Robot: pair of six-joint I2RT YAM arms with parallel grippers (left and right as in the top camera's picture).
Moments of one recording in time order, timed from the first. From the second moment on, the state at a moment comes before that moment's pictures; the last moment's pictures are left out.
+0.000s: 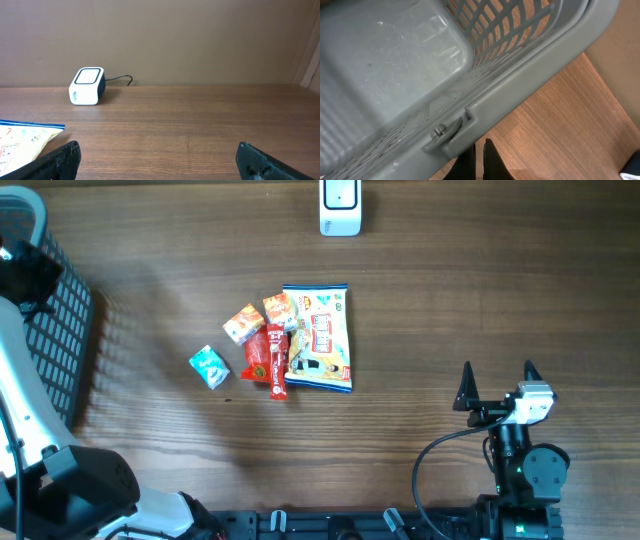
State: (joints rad) left arm 0.50 1.70 1.79 -1.08 0.03 -0.43; right arm -0.06 0.01 0.01 0.00 -0.07 0.01
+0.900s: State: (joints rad) left arm 0.50 1.34 1.79 -1.48 0.24 -0.42; right arm -0.06 0.01 0.01 0.00 -0.07 0.01
